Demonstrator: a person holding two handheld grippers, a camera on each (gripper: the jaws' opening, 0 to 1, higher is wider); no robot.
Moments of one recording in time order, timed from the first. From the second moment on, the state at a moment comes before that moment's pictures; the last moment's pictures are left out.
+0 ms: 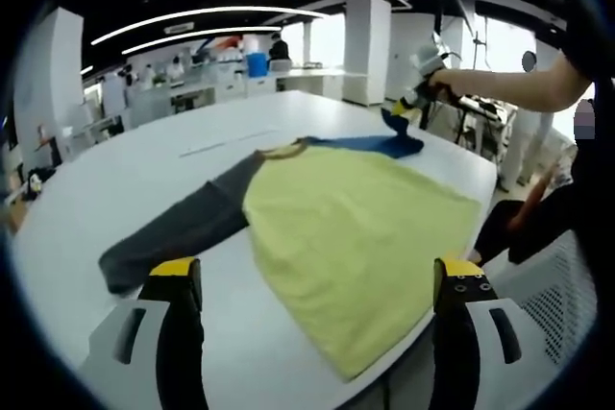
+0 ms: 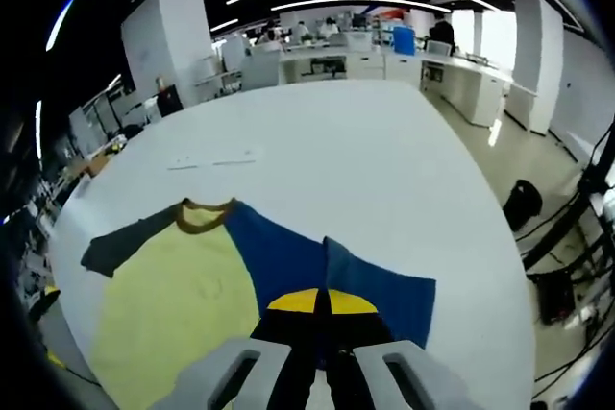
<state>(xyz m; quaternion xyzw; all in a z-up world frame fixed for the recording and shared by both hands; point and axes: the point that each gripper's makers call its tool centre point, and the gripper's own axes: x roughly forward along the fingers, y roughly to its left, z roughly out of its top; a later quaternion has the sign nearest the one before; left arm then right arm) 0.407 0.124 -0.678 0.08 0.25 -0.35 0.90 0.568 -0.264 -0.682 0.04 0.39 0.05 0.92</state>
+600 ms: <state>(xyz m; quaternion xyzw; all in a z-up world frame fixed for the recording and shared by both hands) 0.402 0.123 -0.680 0.08 0.25 -0.35 0.90 0.573 -0.217 -0.682 0.03 0.39 0.08 0.92</state>
